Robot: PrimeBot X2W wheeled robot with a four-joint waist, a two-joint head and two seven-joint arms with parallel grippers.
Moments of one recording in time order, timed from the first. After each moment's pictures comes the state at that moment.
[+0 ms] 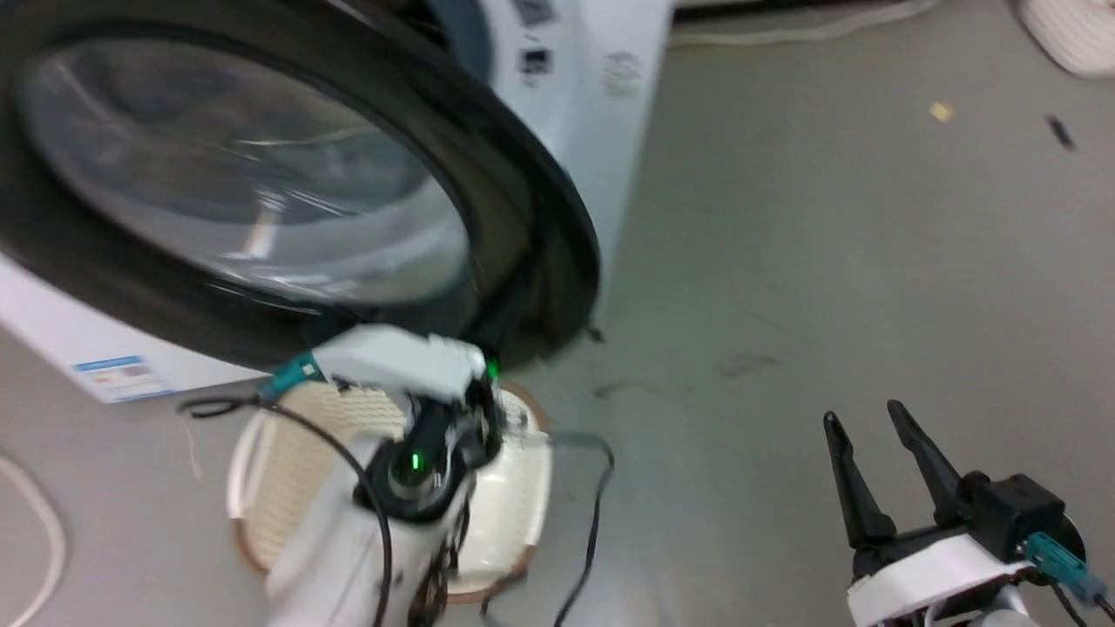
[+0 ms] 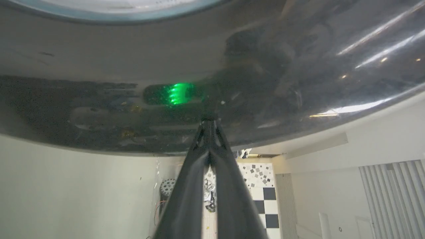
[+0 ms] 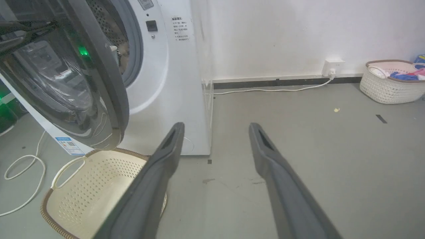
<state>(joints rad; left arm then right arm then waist) -0.49 0.05 -0.36 0.32 -1.70 -0.06 0.04 -0.08 -0.11 0.06 0.19 0.18 0.13 -0.26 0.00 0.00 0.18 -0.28</state>
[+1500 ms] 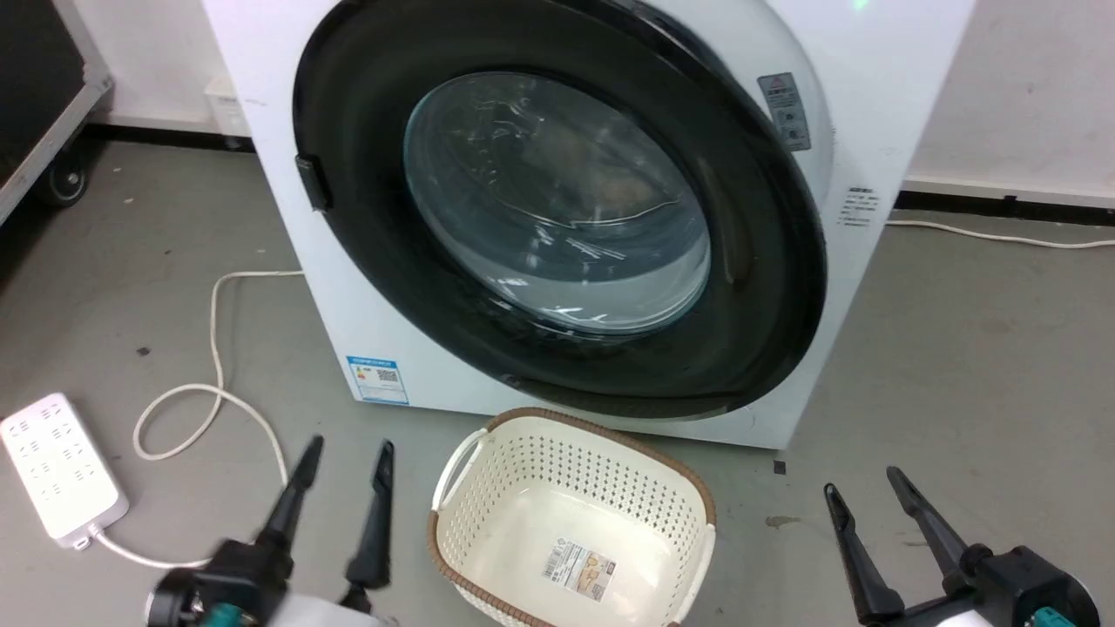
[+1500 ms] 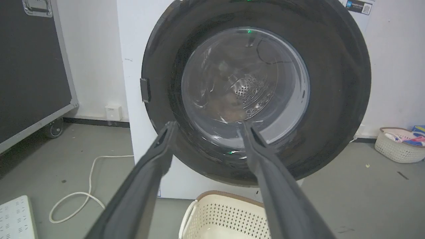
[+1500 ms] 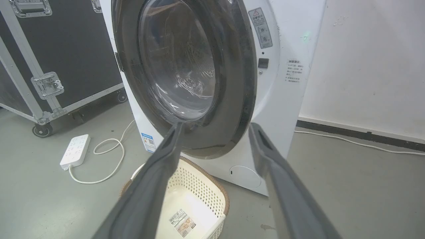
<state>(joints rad) 0.04 0.18 -0.14 0.01 -0.26 -0.04 -0.26 0.07 -0.15 0.08 0.10 0.16 0.13 -0.26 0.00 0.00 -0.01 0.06</state>
